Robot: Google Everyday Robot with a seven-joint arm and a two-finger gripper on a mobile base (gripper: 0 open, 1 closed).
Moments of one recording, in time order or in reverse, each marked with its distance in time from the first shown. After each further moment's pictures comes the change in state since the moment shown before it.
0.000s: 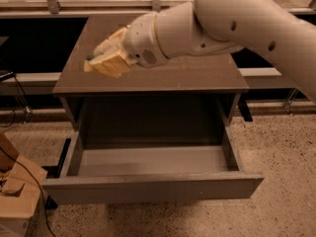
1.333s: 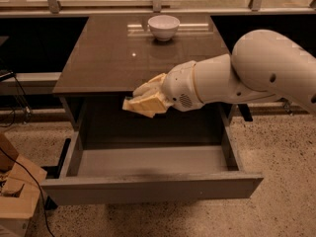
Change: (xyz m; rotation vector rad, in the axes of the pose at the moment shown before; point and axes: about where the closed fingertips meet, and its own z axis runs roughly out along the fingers) arm 0.101 0.044 -0.043 0.034 0.091 0.218
